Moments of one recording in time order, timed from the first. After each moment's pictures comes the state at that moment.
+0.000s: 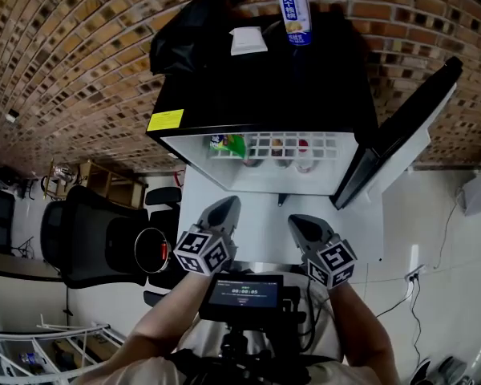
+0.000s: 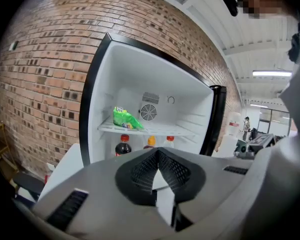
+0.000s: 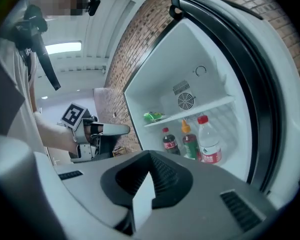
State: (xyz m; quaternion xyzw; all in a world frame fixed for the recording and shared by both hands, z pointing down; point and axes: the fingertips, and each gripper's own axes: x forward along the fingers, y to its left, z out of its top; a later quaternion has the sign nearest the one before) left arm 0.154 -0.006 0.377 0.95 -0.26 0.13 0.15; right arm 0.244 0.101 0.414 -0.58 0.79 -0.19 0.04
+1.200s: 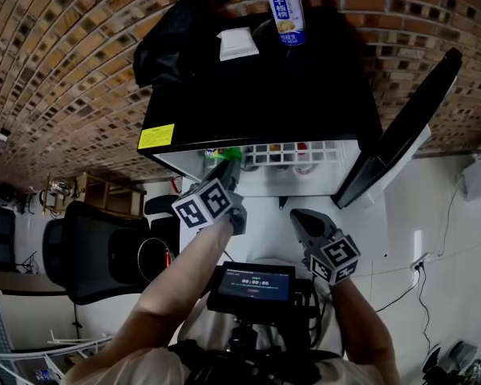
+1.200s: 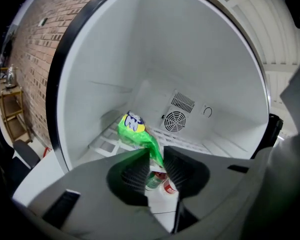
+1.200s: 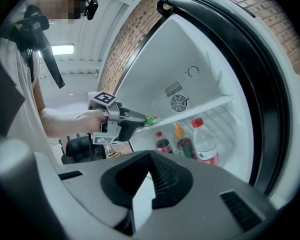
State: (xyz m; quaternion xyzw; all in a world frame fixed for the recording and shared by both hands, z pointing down) left arm 0.209 -0.112 0.369 0.88 -0.35 0.13 0.30; right arm 0.260 0.075 0.411 -0.61 0.77 -0.20 0.07
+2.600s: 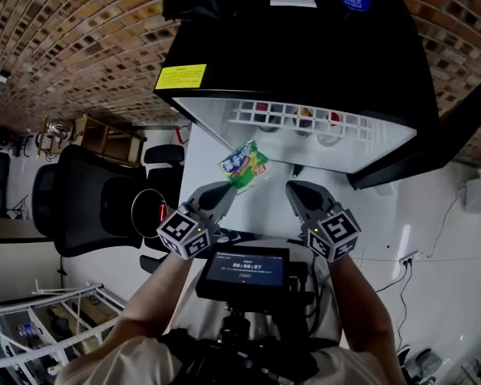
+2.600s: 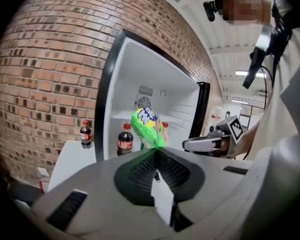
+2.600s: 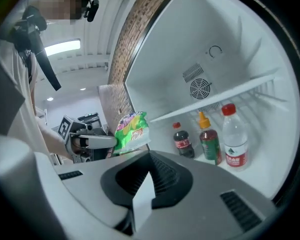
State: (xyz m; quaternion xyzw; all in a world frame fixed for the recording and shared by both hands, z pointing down) left arm 0.096 -0.004 0.406 0.97 -0.16 0.15 0.13; right arm 0.209 0.045 0.421 -0.54 0.82 -0.21 0.03
